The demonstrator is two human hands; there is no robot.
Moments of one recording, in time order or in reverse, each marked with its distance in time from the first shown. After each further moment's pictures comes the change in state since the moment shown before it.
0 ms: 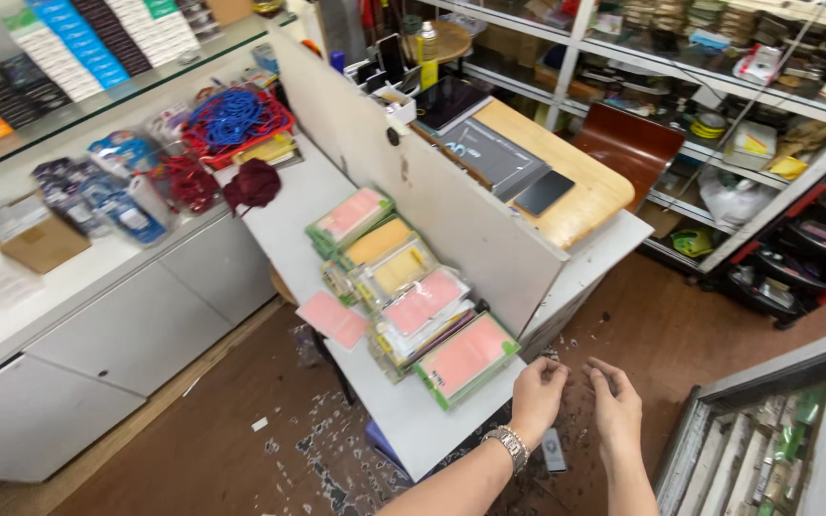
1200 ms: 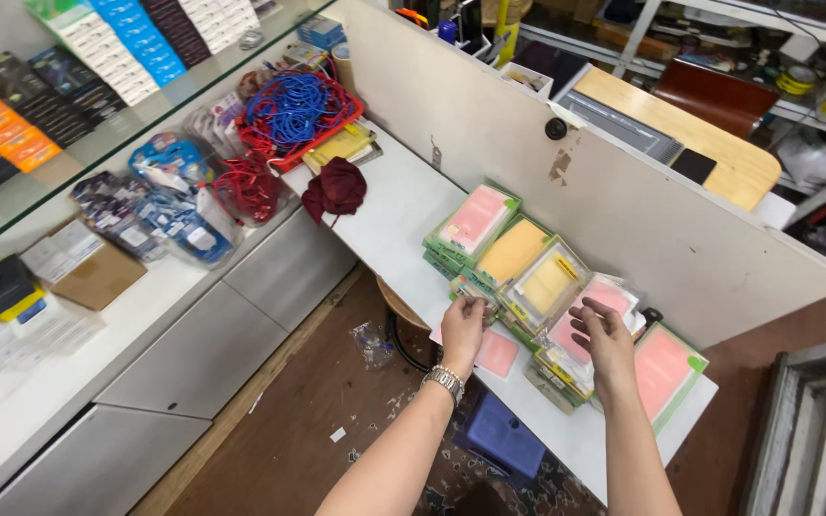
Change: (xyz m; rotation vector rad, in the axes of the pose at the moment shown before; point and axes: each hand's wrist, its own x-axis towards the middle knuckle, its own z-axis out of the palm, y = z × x) left_hand 0.187 -0.018 -0.455 -0.258 0.093 -0.043; right_hand -0.048 -0.053 0.393 0.074 -0.045 0.051
